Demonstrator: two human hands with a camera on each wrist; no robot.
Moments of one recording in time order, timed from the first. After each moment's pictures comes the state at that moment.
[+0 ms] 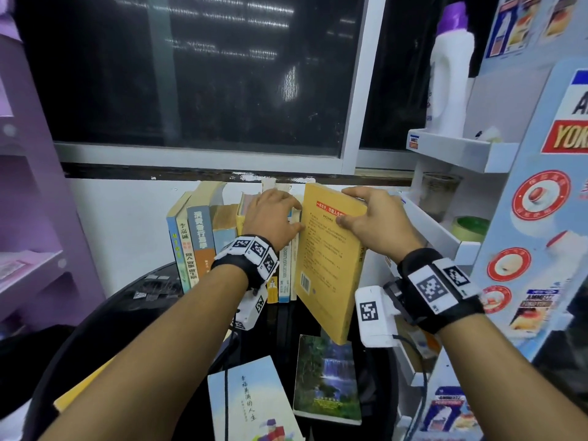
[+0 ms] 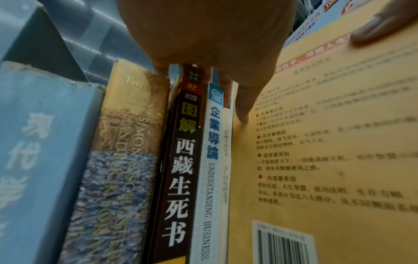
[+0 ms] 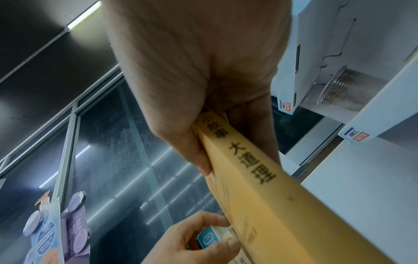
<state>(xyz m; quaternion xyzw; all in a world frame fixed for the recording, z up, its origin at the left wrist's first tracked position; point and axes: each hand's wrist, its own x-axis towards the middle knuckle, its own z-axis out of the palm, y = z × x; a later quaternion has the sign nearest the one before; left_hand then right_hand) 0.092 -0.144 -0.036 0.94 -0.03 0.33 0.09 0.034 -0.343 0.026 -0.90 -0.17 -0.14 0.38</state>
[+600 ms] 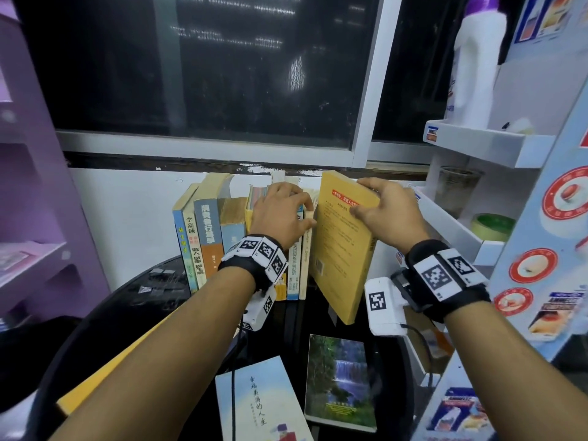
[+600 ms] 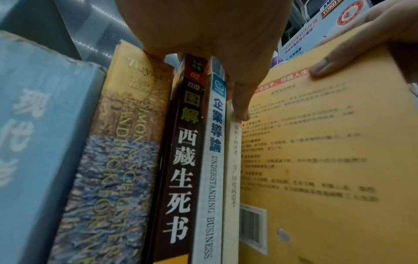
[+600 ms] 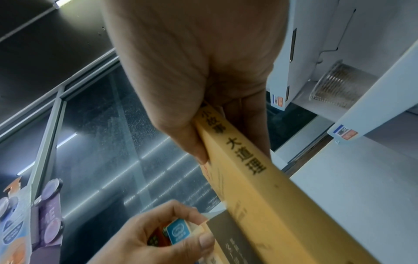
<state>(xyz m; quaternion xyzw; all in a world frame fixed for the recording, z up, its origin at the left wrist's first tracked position) 0.092 -0.139 -0.042 0.93 -0.04 0.35 0.12 0.070 -0.332 0.014 -0.90 -0.14 -0.17 0.37</state>
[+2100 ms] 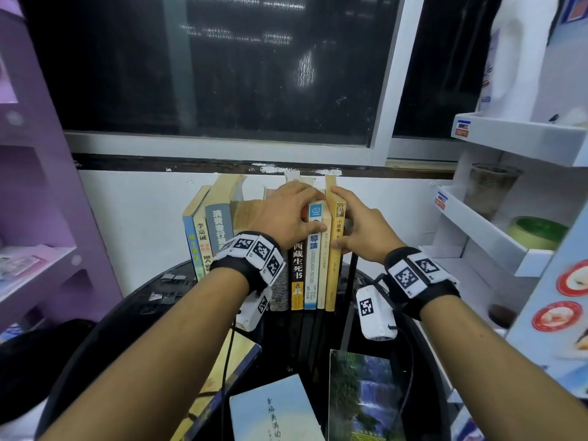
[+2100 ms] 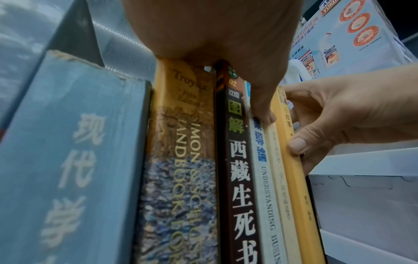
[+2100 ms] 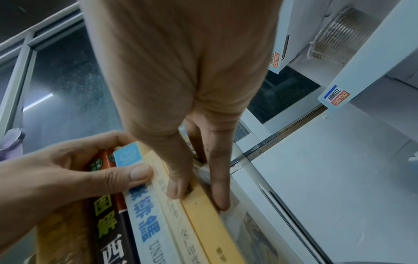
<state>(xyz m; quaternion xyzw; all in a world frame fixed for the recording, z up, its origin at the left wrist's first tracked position) 0.097 -0.110 -0.032 0.94 -0.11 0.31 0.13 0.131 -0.287 -0.034 -0.87 -0.29 -0.03 0.40</state>
